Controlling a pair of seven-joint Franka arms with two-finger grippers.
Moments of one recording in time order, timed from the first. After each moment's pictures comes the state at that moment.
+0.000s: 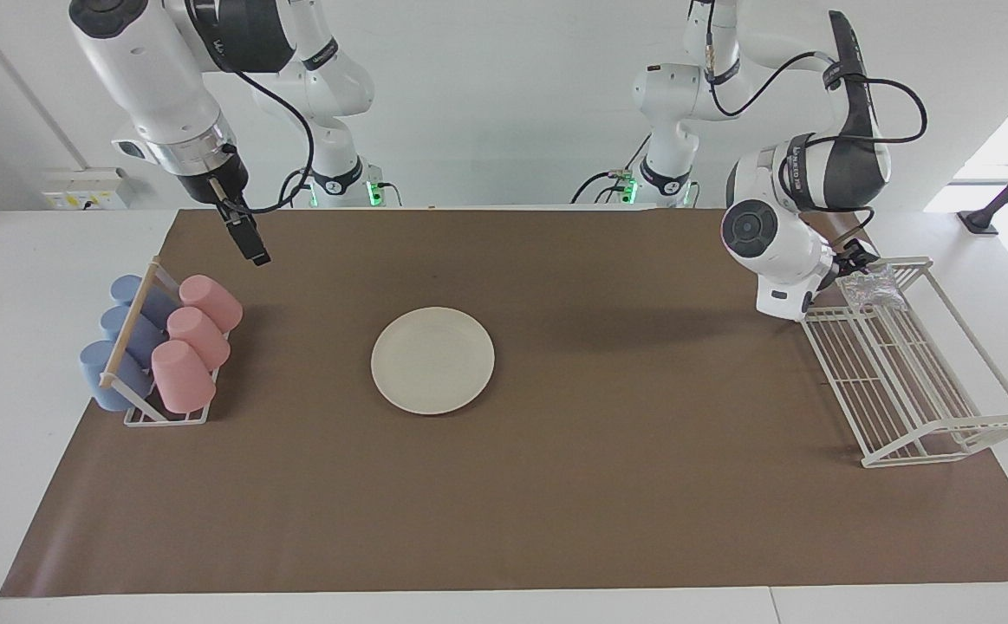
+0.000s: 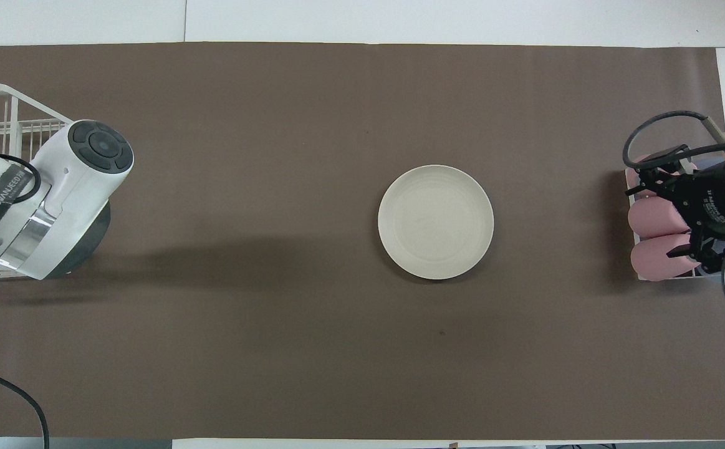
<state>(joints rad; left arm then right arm) -0.23 0.13 0.03 -1.96 0.82 1.62 -0.56 -0.01 -0.10 0.04 -1.78 0.02 1.62 1.11</state>
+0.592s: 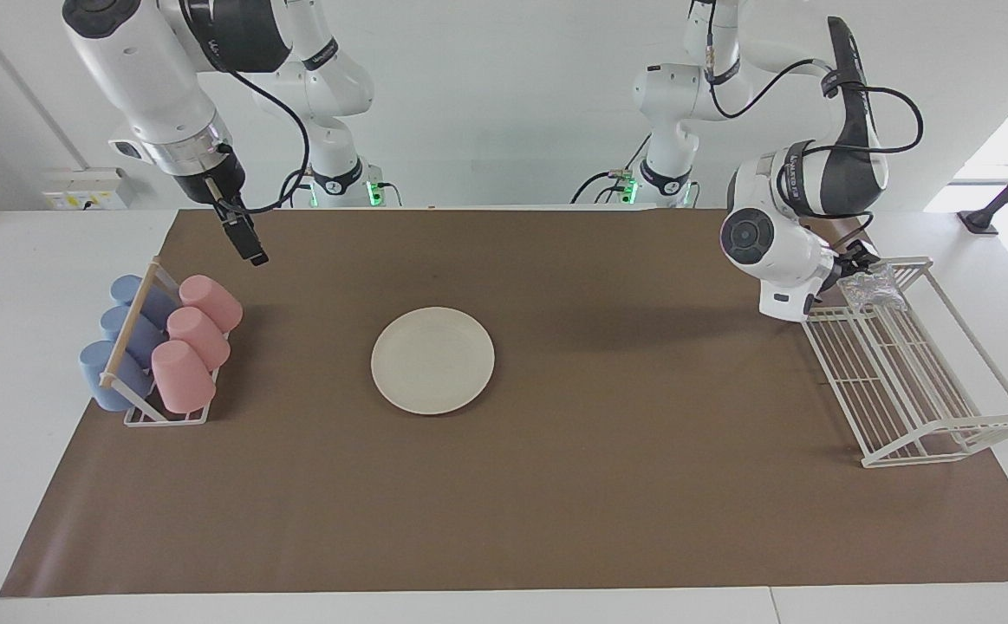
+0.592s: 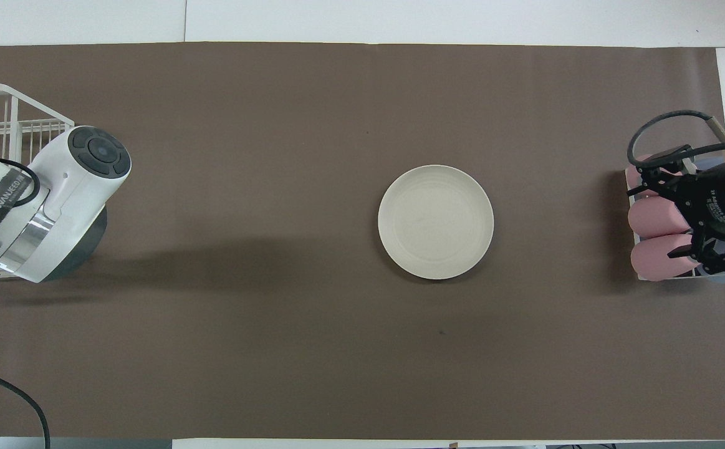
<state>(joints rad) -0.22 0.13 0.04 -1.99 0.85 1.62 -0.58 -0.01 -0.10 0.03 -1.78 0.04 1.62 1.11</state>
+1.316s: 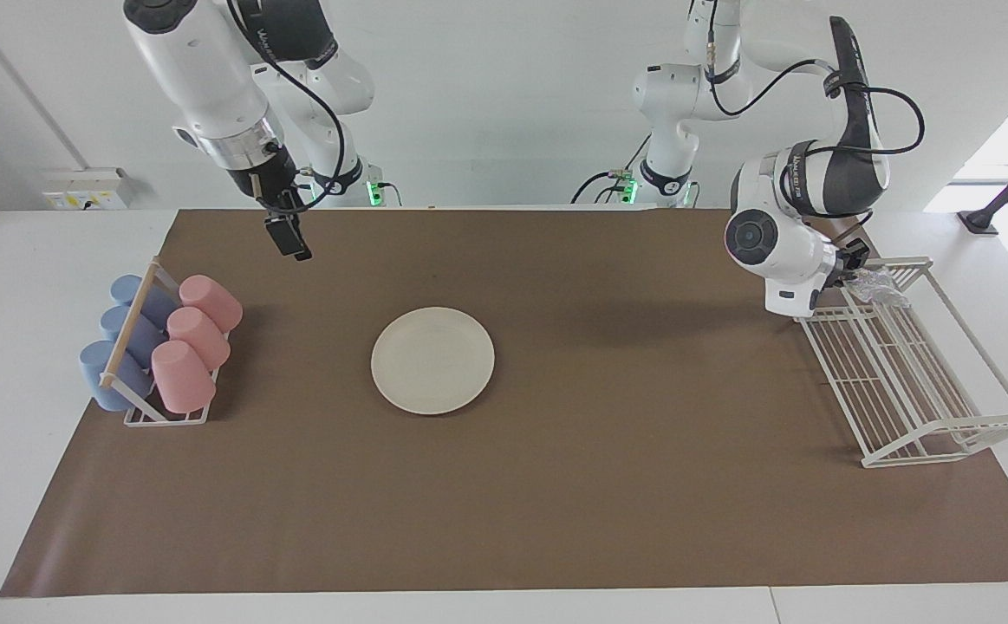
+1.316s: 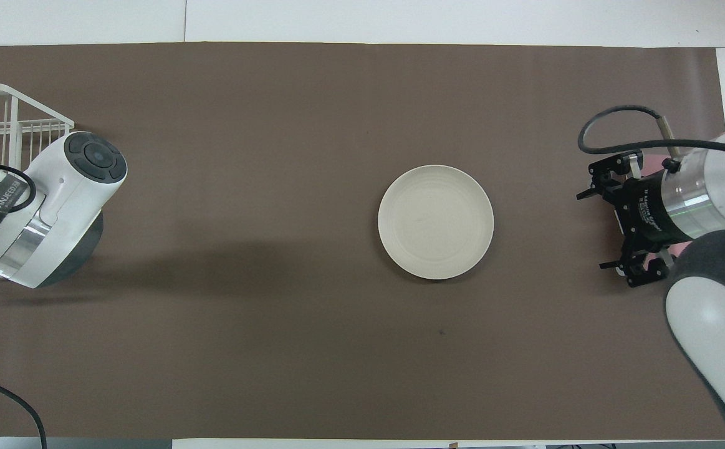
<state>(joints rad) -0.21 0.11 0.04 -2.01 0.85 1.61 -0.62 0.12 -0.10 0.05 -1.78 0.09 1.62 1.53</state>
